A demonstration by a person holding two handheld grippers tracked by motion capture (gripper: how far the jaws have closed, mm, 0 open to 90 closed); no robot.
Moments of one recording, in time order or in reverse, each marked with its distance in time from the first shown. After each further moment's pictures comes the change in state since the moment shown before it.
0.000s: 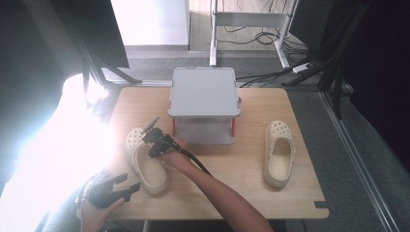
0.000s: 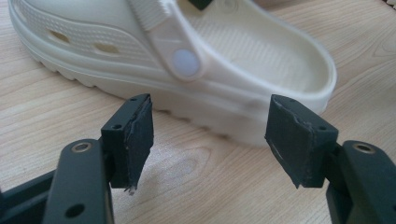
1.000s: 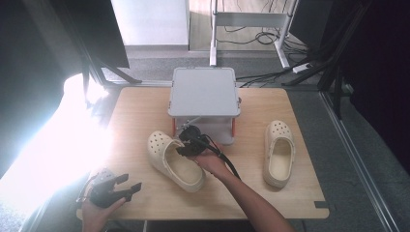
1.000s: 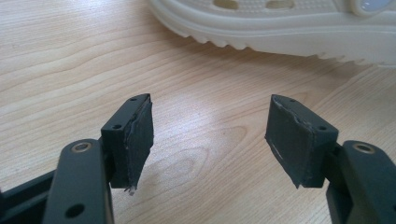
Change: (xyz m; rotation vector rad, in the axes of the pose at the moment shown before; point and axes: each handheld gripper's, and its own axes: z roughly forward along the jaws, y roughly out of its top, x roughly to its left) left arm -0.002 0.001 0.003 0.011 0.000 -0.006; right arm -0.049 -0.072 -0.082 -0.176 0.028 0.076
